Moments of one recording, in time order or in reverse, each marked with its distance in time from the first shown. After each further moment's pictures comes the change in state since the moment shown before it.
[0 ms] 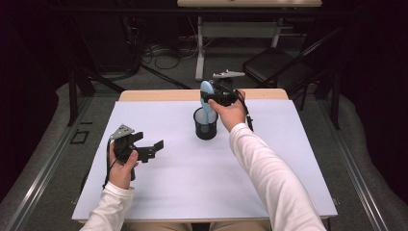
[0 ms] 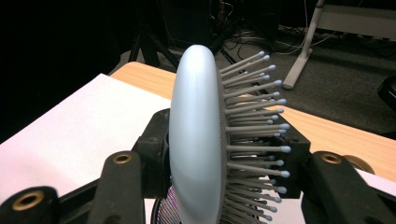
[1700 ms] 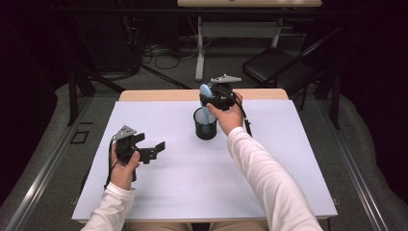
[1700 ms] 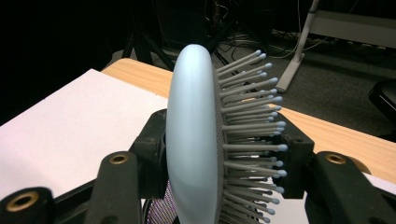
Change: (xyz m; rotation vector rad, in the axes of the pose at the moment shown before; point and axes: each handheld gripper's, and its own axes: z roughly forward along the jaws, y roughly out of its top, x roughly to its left) left arm -0.002 -0.003 0.004 0.014 -0.006 0.002; right arm 0.003 -0.013 0.010 -0.013 -0.029 -0.030
